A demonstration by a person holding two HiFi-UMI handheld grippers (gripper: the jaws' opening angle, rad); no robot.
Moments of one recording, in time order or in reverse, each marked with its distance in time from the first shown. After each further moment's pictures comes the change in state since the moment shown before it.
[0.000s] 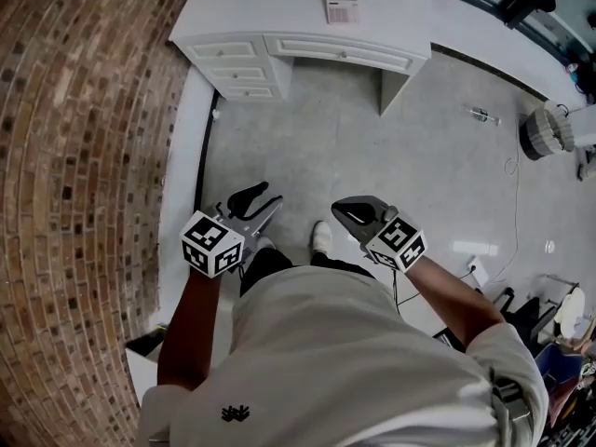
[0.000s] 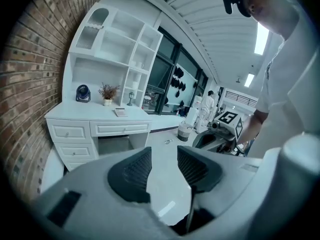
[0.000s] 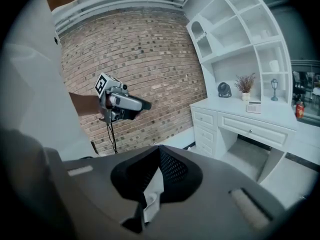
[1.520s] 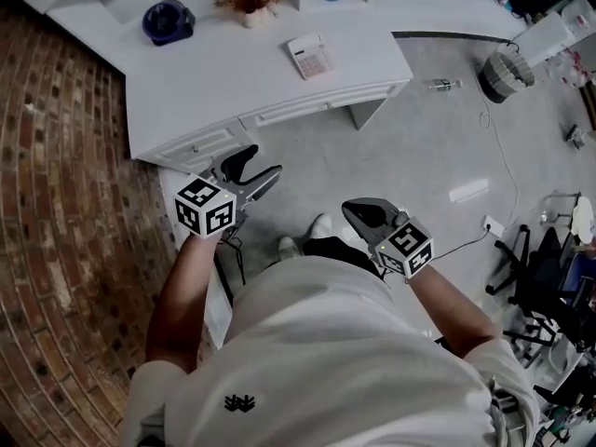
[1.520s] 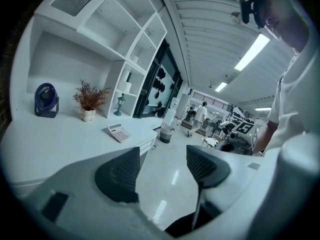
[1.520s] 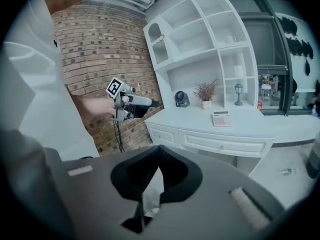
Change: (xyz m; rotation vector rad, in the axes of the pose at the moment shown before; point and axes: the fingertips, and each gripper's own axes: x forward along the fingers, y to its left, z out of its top) left arm 0.141 0.312 0.182 0.101 0.045 -0.420; right arm 0.142 -0.193 0.147 0.239 -0.098 -0.488
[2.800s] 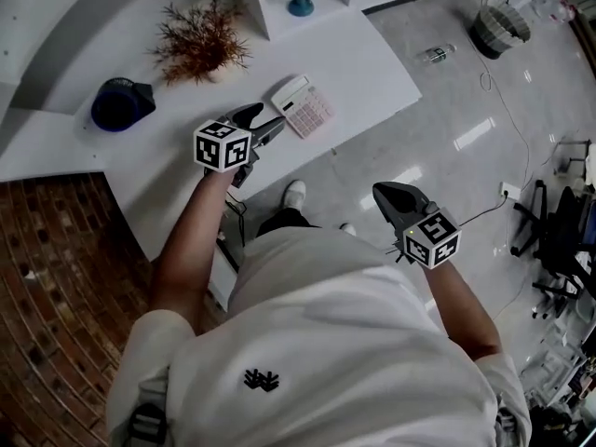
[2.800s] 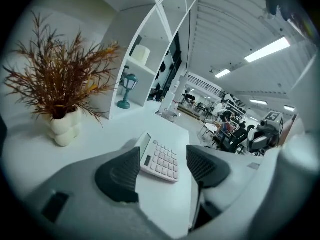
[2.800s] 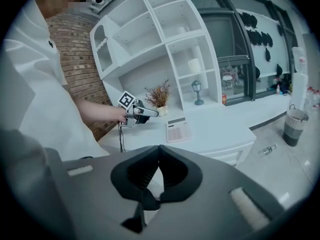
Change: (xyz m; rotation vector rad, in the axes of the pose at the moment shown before) left arm 0.253 0.284 0.090 0.019 0.247 -0.121; right arm 0.077 -0.234 0.082 0.283 -0.044 -0.317
